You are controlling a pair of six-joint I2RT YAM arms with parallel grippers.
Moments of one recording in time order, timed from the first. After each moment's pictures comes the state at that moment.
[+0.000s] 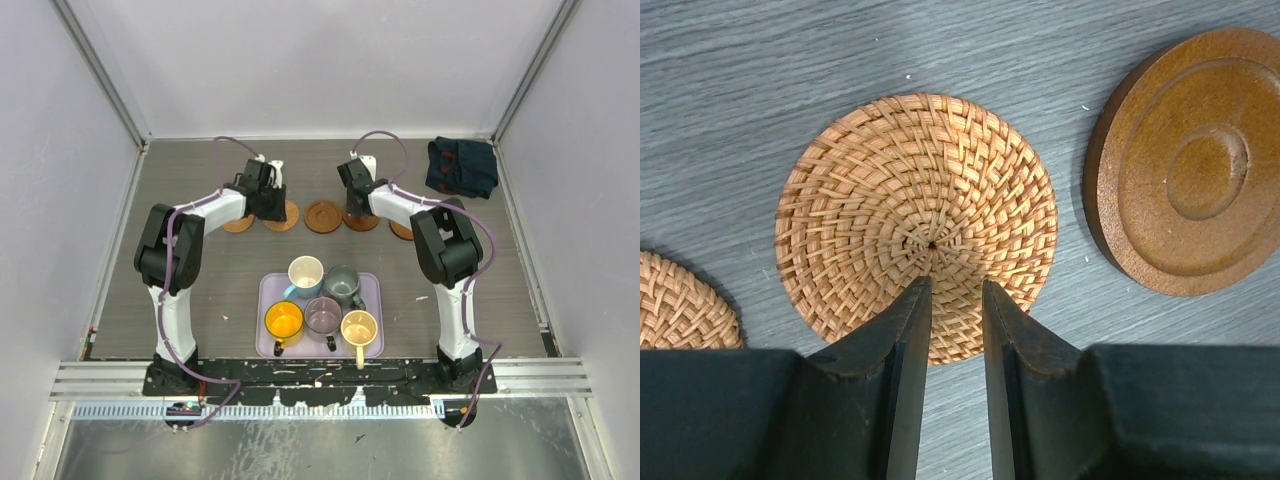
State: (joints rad) left arm -0.37 2.02 1.38 -0.25 0.14 -0.22; right arm 0.48 2.11 1.50 -0.33 0.35 0.42
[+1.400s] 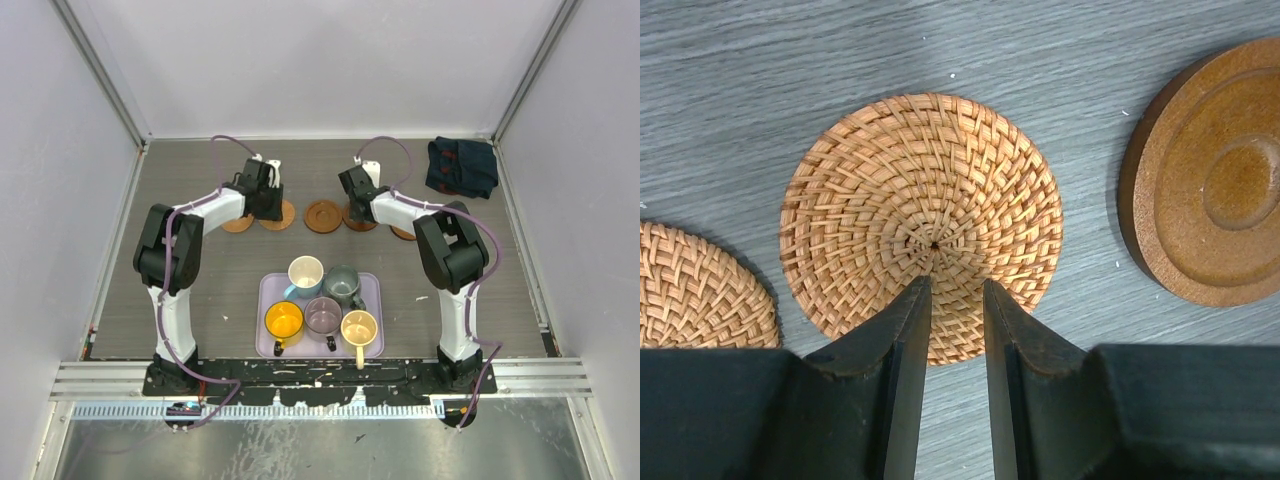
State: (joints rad) left arm -0.36 2.02 1.38 -0.27 0.07 -0.21; right arm 0.48 2.05 1.39 -0.29 0.41 0.46
